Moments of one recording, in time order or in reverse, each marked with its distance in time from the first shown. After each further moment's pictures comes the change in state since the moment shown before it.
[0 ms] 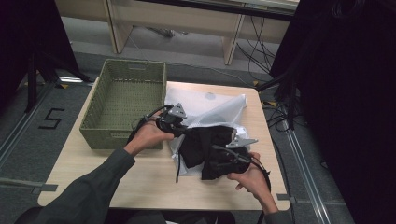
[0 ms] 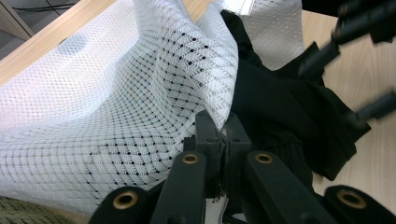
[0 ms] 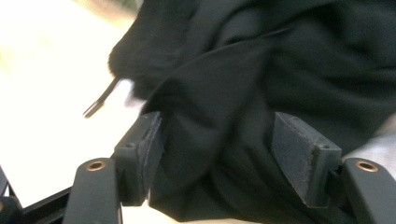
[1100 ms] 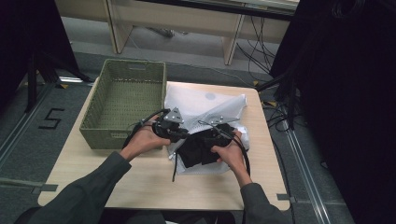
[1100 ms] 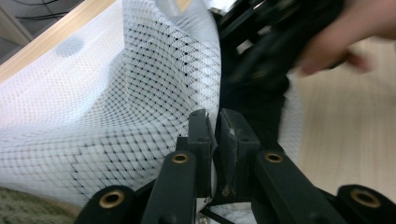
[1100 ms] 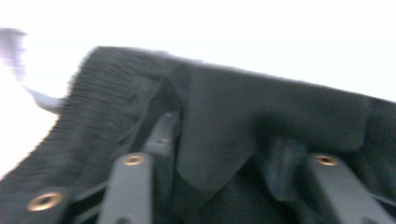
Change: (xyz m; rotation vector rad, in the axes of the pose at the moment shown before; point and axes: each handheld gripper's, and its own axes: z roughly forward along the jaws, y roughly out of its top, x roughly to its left) left arm -0.010 -0.012 -0.010 -0.022 0.012 0.013; right arm -0.028 0.062 0.057 -0.075 -0.091 0.033
